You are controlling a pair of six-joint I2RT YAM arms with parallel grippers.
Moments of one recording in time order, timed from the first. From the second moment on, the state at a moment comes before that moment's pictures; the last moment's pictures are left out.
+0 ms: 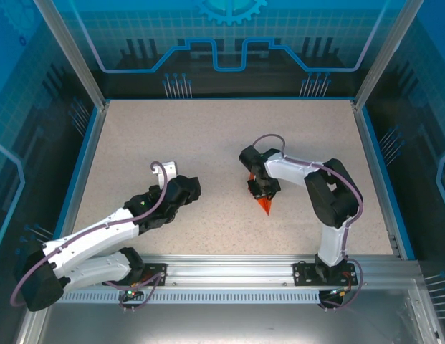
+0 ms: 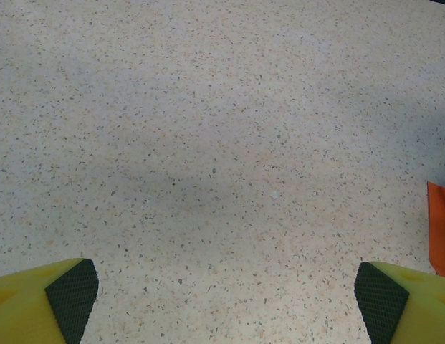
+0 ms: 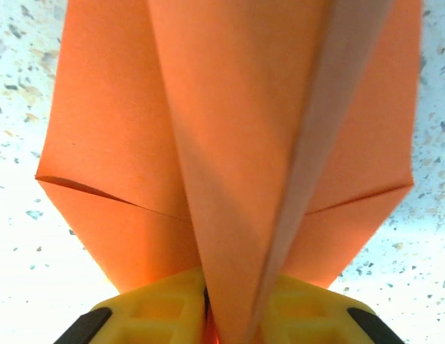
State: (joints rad) left arm -0.80 1.02 0.71 -0.55 -0.63 -0.85; right arm 0.59 1.89 1.21 -0.88 0.12 0.42
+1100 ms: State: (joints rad) left arm -0.80 0.93 0.76 -0.67 -0.64 -0.73; right arm 0.55 2.40 2.10 -1.23 0.15 0.52
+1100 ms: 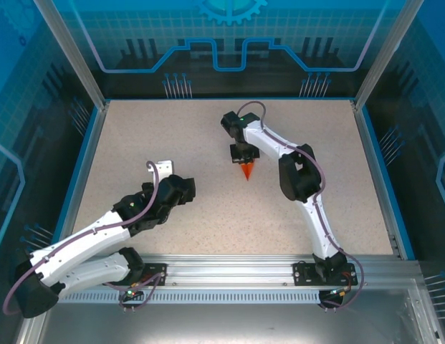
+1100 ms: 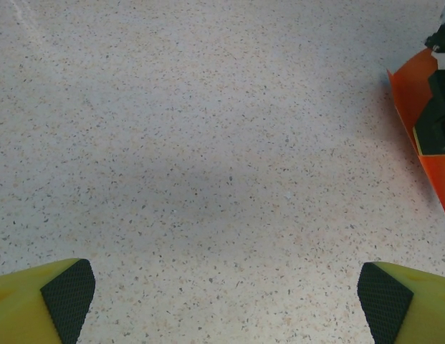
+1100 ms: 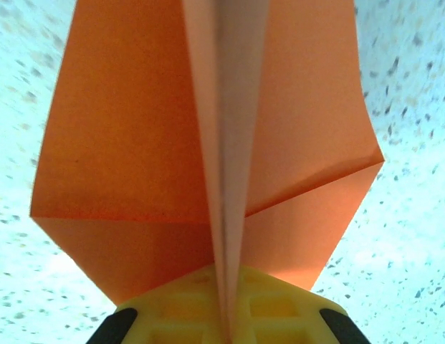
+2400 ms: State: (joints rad) left arm -0.80 0.93 0.77 -0.69 -0.64 -0.73; right arm 0.59 2.40 2.07 -1.26 0.18 0.49
